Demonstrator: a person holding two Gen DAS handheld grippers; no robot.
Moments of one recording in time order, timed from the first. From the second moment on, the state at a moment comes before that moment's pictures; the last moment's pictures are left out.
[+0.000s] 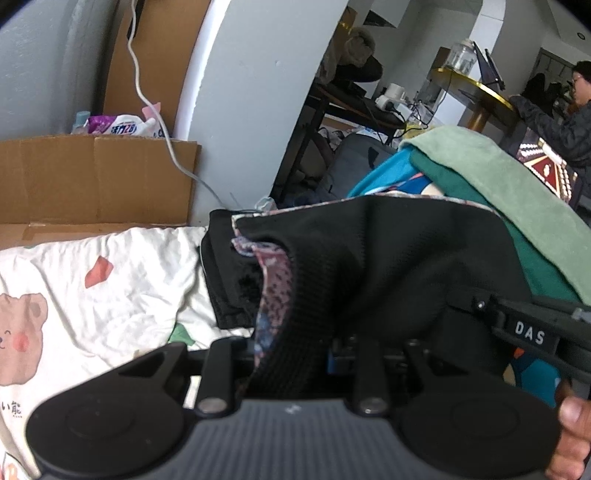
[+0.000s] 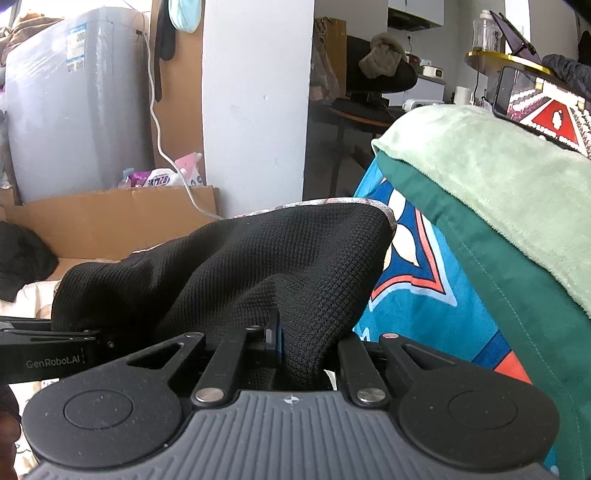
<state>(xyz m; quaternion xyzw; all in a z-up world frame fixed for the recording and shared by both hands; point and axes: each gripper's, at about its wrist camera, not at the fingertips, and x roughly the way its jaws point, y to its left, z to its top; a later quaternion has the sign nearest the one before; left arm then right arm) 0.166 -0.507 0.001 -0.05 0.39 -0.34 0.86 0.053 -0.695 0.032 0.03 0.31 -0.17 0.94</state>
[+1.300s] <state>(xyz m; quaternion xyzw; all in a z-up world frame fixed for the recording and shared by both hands) 0.337 -0.585 -0.046 -0.03 0.37 -0.38 0.85 0.243 -0.780 0.001 -0.05 0.32 -0.16 0.93</state>
